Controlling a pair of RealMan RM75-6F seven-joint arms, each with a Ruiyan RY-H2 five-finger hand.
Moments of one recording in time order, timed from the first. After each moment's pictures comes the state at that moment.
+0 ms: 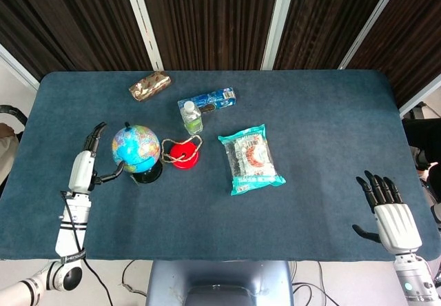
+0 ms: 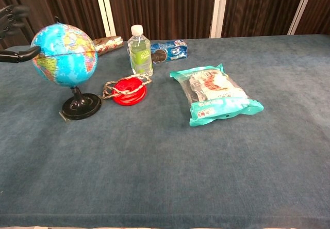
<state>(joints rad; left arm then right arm) -0.47 -1.56 -0.28 -1.30 1.33 1.29 -0.43 0.08 -1.14 0.02 -1.63 -1.57 1.47 -0.11</state>
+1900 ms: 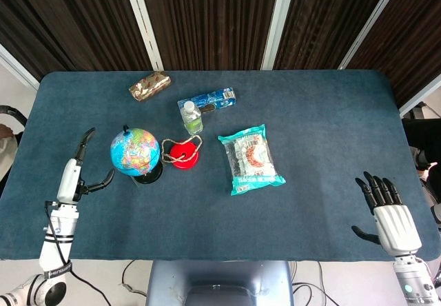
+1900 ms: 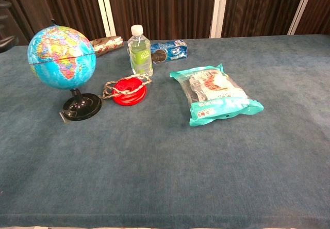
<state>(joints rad) -0.39 -1.45 -0.24 -1.44 1.41 1.35 -0.59 0.07 -1.14 0.01 -1.64 -1.58 1.48 -0.10</state>
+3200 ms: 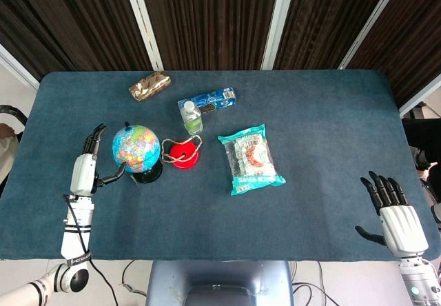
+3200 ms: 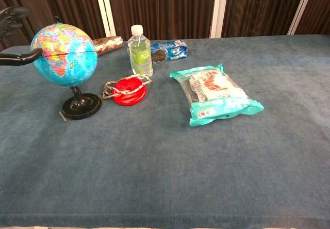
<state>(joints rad) -0.45 -1.62 -0.28 -1.27 1.33 1.35 -0.36 0.06 -1.12 0.01 -1.64 -1.60 1.50 -0.06</state>
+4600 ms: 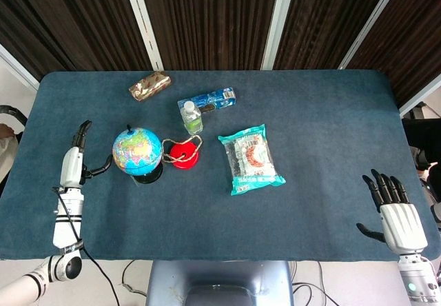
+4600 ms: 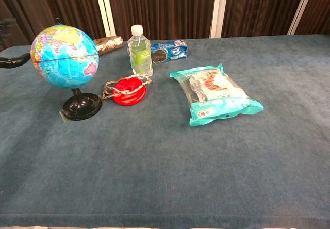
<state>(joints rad) -0.48 -1.63 -0.32 -1.09 1.26 1.24 -0.50 0.06 -1.14 0.03 -1.64 -1.56 1.49 -0.10</state>
